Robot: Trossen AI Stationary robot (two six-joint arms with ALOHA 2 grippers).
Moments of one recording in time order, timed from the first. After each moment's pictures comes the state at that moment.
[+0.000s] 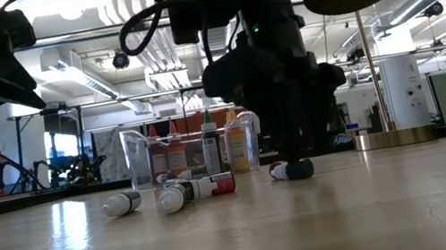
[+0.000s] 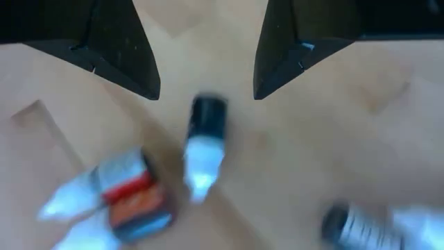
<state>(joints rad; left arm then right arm) 0.10 0.54 0.62 -0.88 -0.07 -0.43 0.15 2.17 1.68 -1.11 -0.07 0.93</state>
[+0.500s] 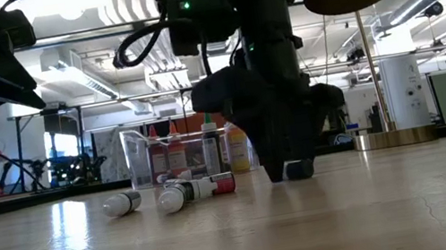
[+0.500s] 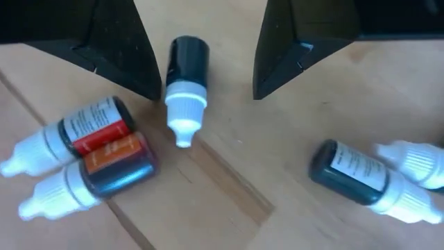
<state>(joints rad) 0.10 0.54 0.62 -0.88 -0.07 -0.43 0.13 2.17 1.60 -0.95 -0.07 0.99</state>
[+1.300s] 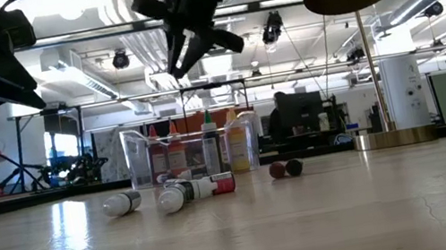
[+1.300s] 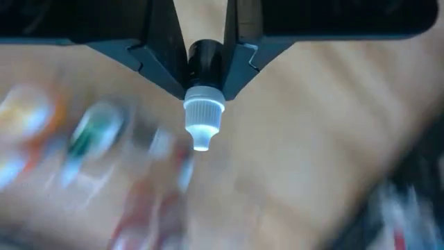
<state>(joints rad) 0.10 0.54 0.62 -0.88 -0.08 -0.43 -0.12 2.14 2.08 -0.90 0.23 0.80</state>
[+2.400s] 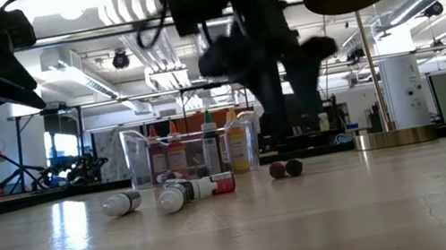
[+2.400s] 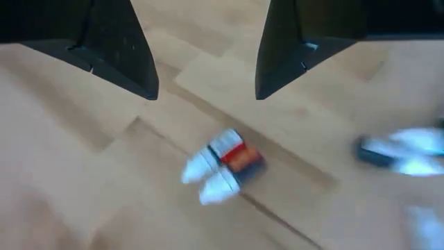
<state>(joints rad) 0.10 0.54 0.62 -0.88 -0.08 -0.43 0.01 2.16 1.84 -1.35 -0.06 1.01</state>
